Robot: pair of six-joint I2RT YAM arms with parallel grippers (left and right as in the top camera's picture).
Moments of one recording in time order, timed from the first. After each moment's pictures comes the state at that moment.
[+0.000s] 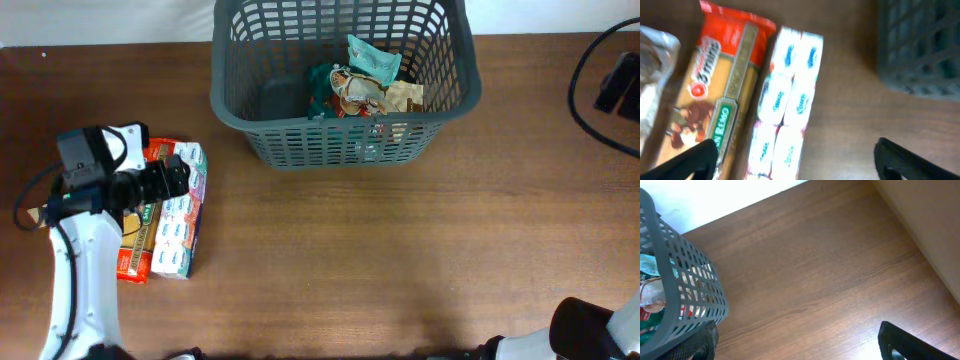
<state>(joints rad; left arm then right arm) 0.31 1.41 1.08 -0.71 0.27 0.07 -0.37 1.66 2.37 -1.57 0.01 0.08</state>
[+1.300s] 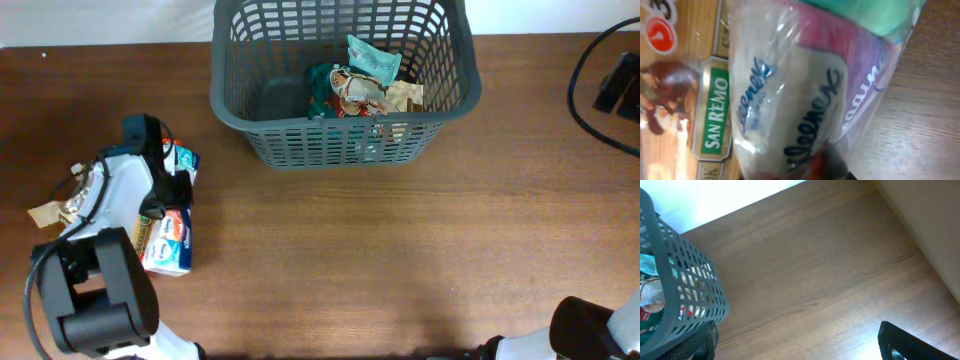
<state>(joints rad) 0.18 1.80 1.21 -0.86 -0.09 0.00 -0.37 1.67 2.37 -1.57 0.01 0.08</state>
